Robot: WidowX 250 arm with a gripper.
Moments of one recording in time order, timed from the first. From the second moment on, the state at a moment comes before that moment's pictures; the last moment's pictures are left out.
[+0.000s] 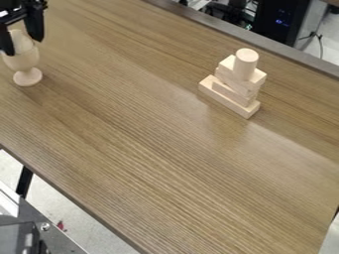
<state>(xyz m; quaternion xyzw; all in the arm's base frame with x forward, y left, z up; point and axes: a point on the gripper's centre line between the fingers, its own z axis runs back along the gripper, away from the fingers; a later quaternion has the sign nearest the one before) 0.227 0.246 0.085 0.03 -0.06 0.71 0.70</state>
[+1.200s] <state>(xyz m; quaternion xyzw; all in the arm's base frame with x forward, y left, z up) 0.295 0.152 0.153 -0.03 -0.15 0.62 0.77</state>
